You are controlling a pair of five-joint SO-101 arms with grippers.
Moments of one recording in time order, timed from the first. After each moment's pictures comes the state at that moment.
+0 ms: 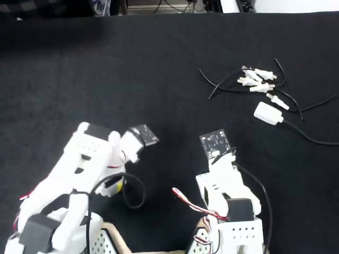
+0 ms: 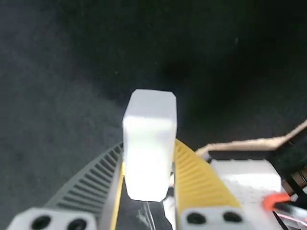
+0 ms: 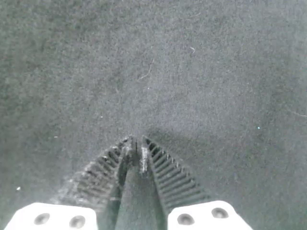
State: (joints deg) left arm 13.1 -22.5 50.6 79.9 -35.6; right arm -3.3 -103.7 96.6 74.2 13.8
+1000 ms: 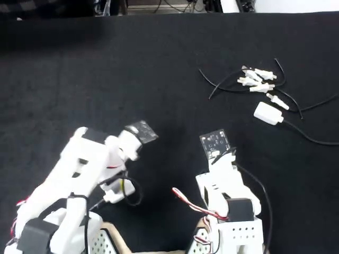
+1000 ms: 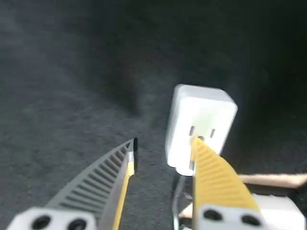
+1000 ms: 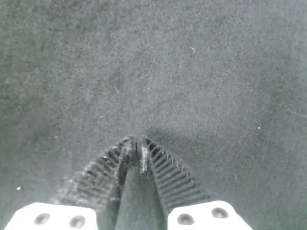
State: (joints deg) left arm 7.6 -26.0 53.7 71.2 -37.1; right arm -3.3 -103.7 96.6 74.2 13.8
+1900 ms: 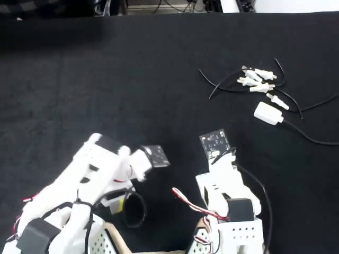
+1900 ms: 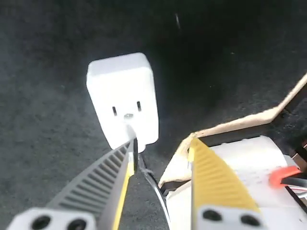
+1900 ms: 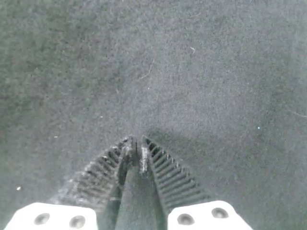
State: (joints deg) left arm 21.0 -26.2 55.4 81.9 -42.0; right arm -3.3 -103.7 96.6 74.2 13.8
